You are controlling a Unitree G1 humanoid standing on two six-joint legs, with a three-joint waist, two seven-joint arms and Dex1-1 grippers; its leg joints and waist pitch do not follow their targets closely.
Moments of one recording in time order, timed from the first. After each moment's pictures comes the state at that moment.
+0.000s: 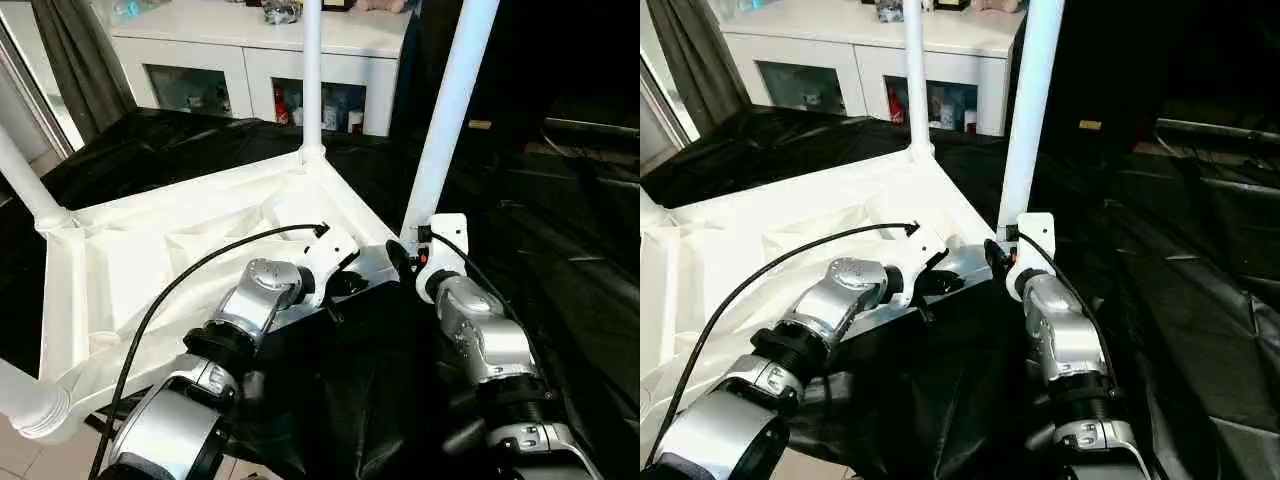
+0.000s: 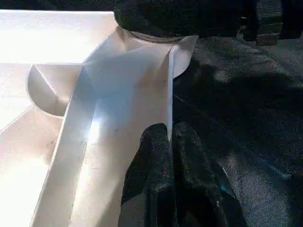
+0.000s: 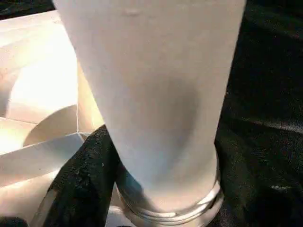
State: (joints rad) left arm -0.73 0.05 -0.24 0.81 0.09 0.22 -0.79; right arm -0.44 -0.05 -0.07 0.42 0.09 0.34 0.16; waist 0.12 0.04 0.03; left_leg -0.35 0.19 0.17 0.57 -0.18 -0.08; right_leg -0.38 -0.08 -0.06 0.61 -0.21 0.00
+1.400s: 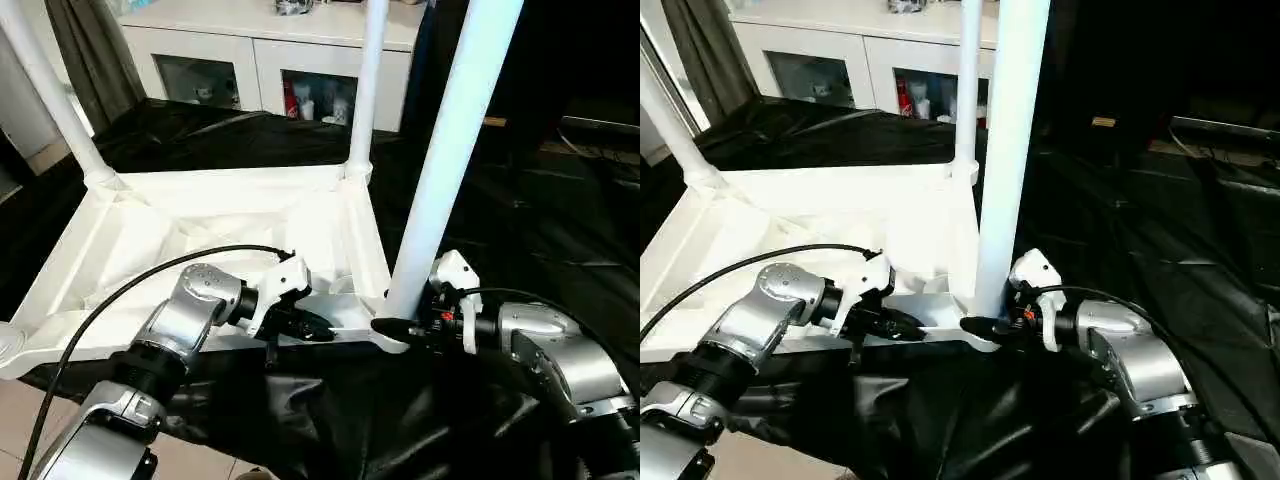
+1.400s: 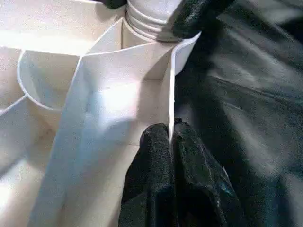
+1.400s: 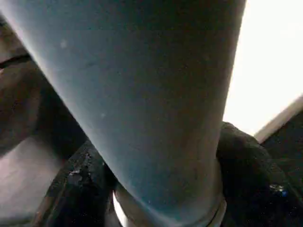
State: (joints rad) left arm -0.58 0.30 -0.30 0.58 0.00 0.18 -1.26; right arm -0.27 -0.40 0.13 0.16 0.22 0.40 0.92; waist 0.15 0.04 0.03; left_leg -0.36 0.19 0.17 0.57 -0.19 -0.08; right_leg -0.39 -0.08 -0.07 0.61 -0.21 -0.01
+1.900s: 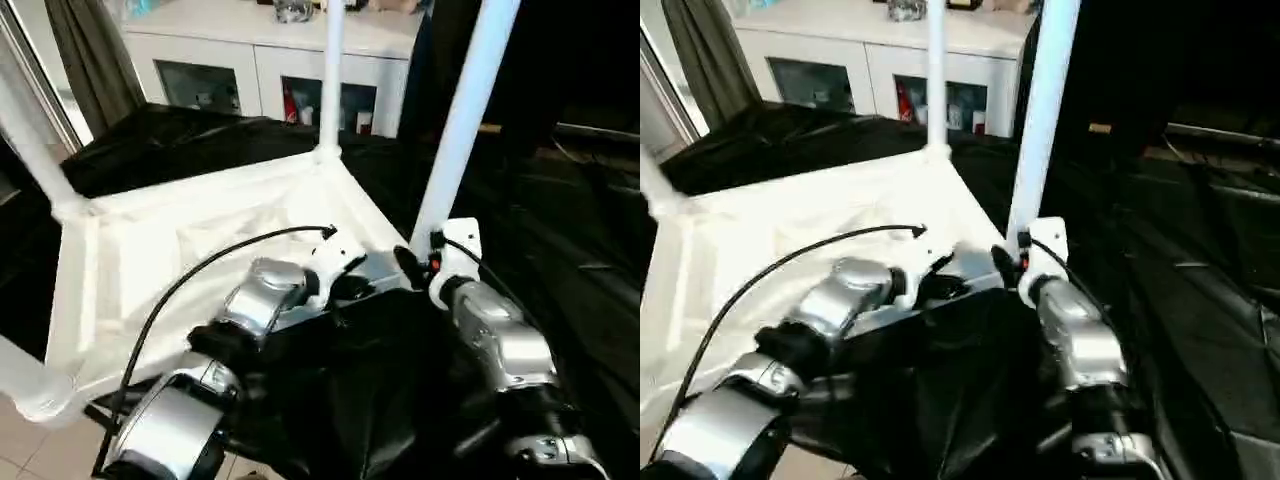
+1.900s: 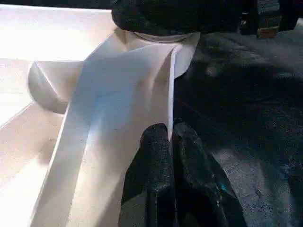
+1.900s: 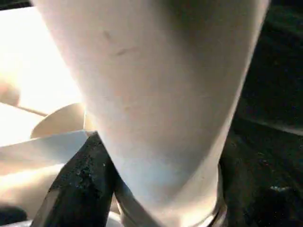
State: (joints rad) left arm -0.74 0.04 -0.26 0.81 0.08 0.23 -0.81; right arm -0.40 -0.10 -0.05 0.36 0.09 0.38 0.22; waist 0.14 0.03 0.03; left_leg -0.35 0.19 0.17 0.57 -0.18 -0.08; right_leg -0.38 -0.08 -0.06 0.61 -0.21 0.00
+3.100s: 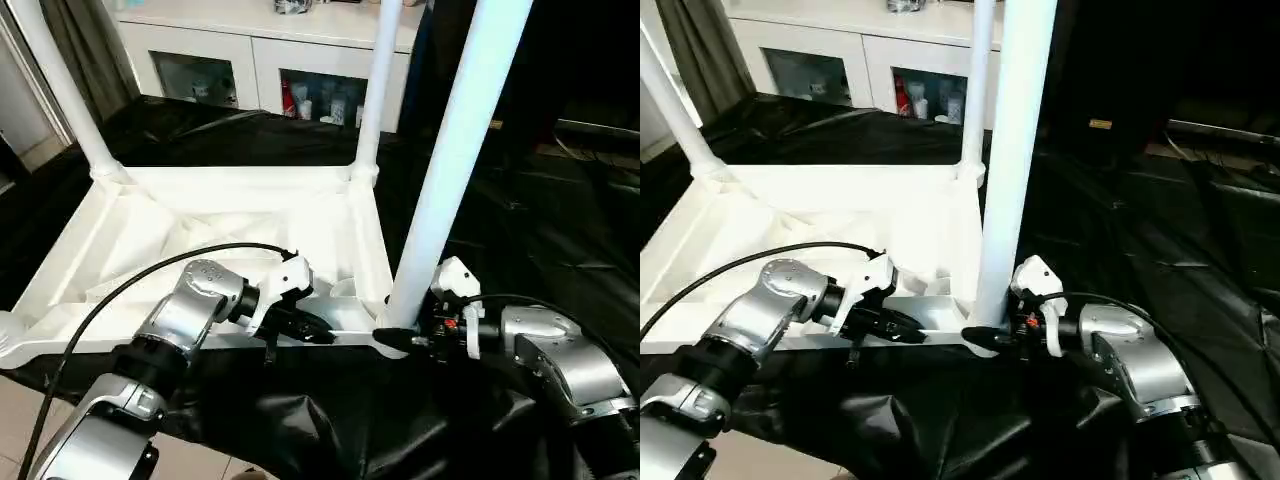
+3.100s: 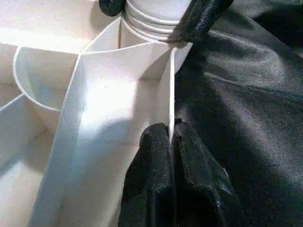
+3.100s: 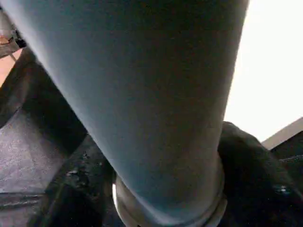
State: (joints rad) left arm -0.59 0.34 -0.32 0.56 -0.01 0.20 -1.37; right arm -0.27 -0.47 0.17 0.18 0.24 0.35 1.08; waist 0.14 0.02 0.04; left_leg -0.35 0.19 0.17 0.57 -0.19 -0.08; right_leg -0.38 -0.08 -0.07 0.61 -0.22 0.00
